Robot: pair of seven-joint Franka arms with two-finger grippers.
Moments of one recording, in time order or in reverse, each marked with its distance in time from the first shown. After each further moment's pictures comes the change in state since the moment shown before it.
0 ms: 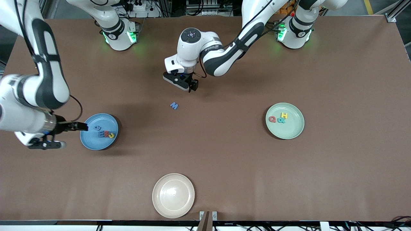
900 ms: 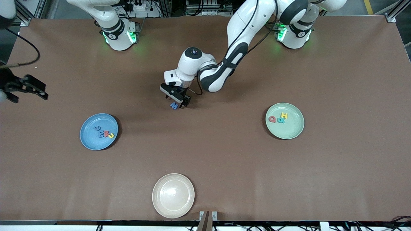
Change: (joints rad) left arm -0.234 0.236 0.284 0.169 0.047 0.296 0.001; right arm 0.000 -0.311 0.037 0.177 -0.058 -0.300 -0.036
